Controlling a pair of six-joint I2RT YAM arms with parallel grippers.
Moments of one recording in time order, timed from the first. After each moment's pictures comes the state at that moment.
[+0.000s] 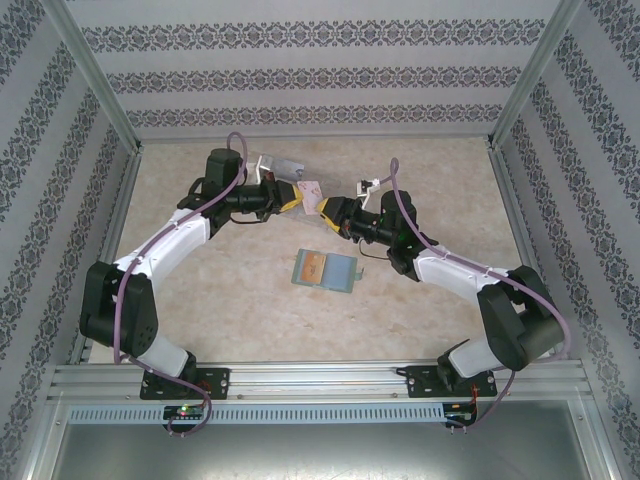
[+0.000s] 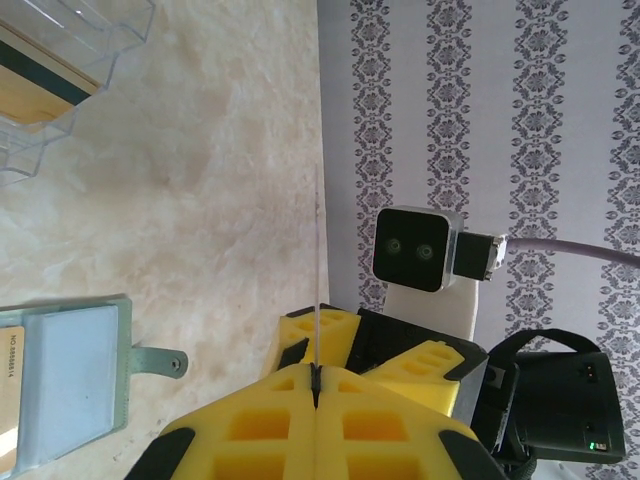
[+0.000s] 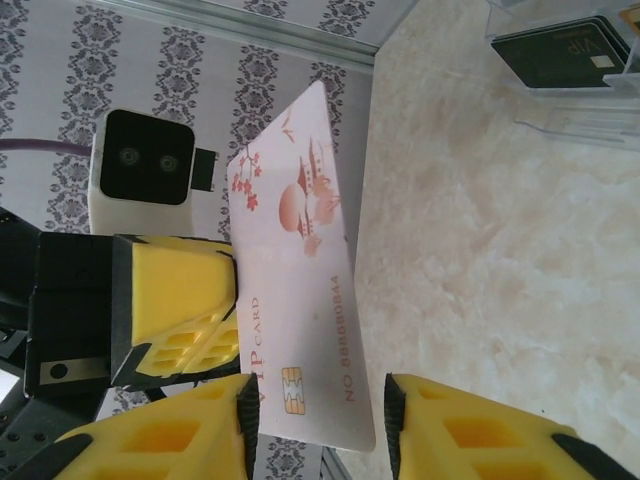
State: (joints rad) left arm -0.28 1.54 1.16 -0.12 0.84 -0.98; right arm 0.49 1.47 0.75 0.53 -0.57 1.25
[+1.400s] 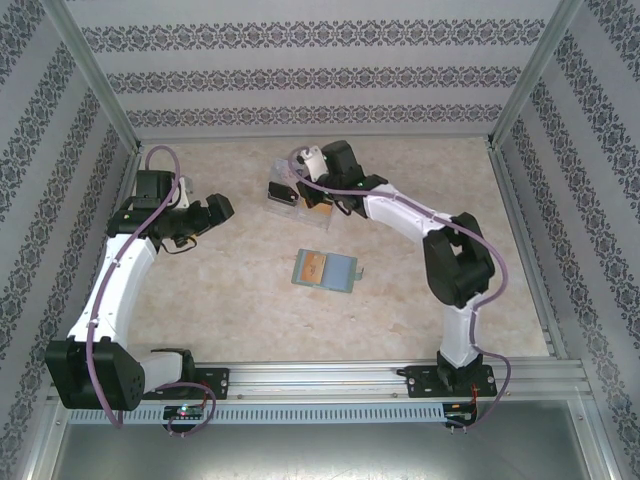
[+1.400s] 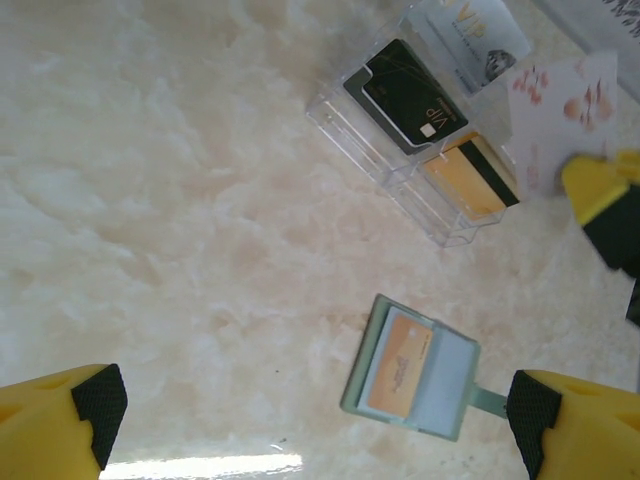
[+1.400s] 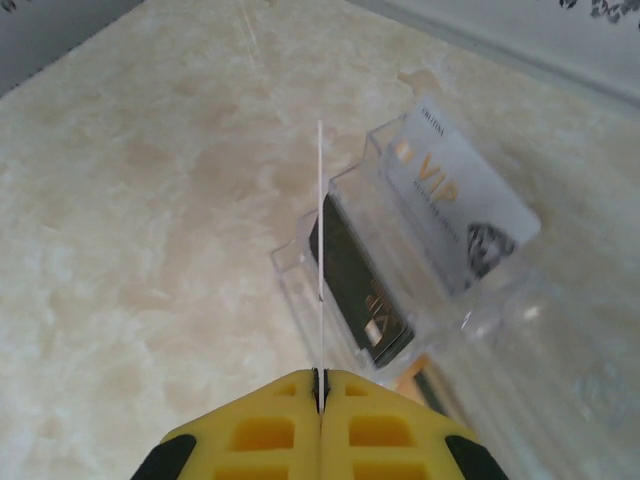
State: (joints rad) left arm 0.04 1.22 1.11 -0.82 0.37 -0.48; right arm 0.54 1.99 1.58 -0.20 -0.28 -0.02
